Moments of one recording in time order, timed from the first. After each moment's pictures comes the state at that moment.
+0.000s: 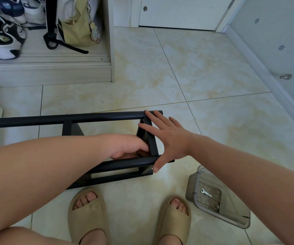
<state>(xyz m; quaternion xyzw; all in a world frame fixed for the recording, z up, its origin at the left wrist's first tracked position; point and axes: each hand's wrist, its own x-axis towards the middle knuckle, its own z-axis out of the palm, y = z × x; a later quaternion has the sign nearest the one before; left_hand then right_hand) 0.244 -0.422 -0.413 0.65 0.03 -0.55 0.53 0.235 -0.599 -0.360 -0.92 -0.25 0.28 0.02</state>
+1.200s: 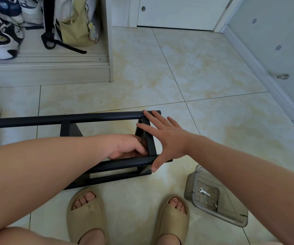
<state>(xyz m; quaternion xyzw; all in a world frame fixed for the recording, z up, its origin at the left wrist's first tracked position) 0.244 -0.418 -0.419 0.60 0.05 -0.54 0.58 0.235 -0.599 -0.360 -0.92 -0.25 0.28 0.02</state>
